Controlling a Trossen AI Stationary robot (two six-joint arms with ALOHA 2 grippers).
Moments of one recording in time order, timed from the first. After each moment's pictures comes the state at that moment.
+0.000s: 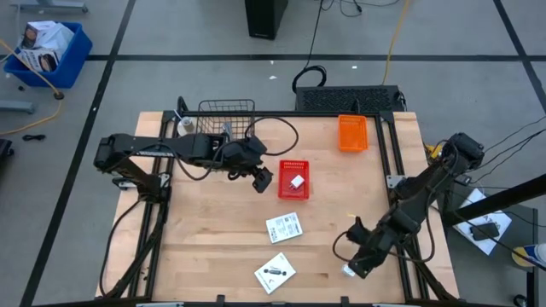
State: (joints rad) left arm -0.01 1.56 1.50 -0.79 -0.16 -0.63; right arm 0.78 1.33 0.95 -0.68 -0.21 1.66
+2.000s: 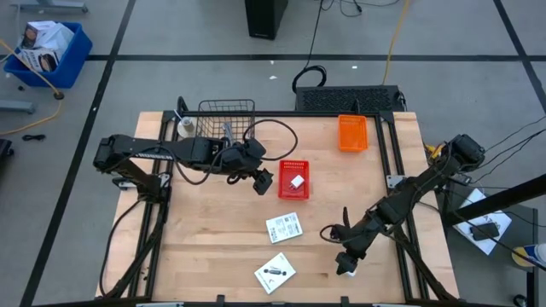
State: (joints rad) left arm -0.05 1.56 1.50 -0.79 -0.24 -0.66; right arm 0.63 1.34 0.76 -0.18 -0.31 1.49
